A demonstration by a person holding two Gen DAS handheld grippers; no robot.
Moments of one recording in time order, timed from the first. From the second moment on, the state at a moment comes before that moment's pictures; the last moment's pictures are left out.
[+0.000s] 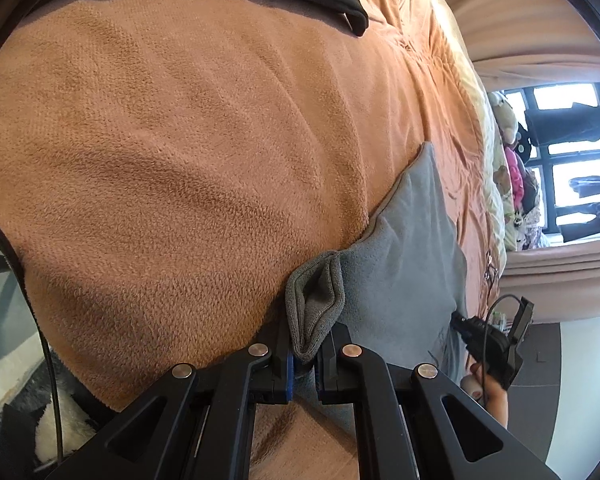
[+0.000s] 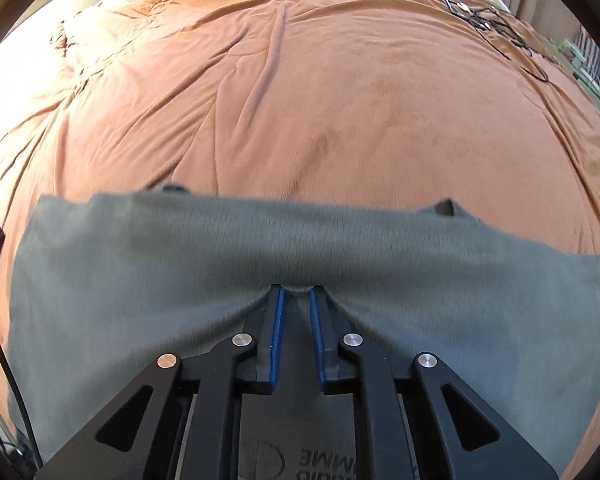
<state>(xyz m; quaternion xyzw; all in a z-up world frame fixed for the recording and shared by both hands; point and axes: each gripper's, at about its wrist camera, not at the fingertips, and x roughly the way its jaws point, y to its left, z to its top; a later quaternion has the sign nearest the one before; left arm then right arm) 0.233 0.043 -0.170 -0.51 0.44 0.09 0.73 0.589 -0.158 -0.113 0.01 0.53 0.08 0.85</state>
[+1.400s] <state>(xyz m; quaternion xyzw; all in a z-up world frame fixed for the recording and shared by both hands) 0.253 0.029 -0.089 -0.54 0.37 -0.08 0.76 0.429 -0.176 -0.098 0.13 0.57 0.12 0.80</state>
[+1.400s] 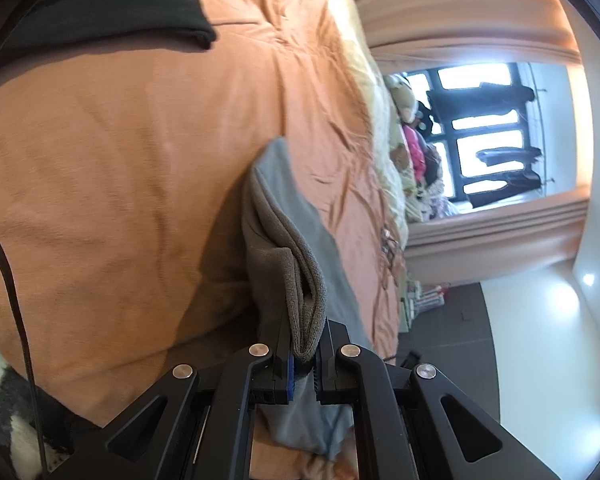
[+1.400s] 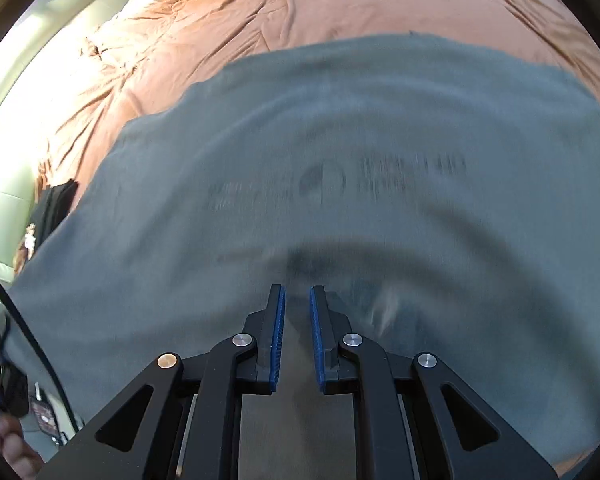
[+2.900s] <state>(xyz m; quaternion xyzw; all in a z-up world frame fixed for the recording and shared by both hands) 0.325 -0.225 0.022 -0.31 0.44 -0.32 0.78 0.227 -0.331 -0.022 0.23 0.44 0.15 0.85</state>
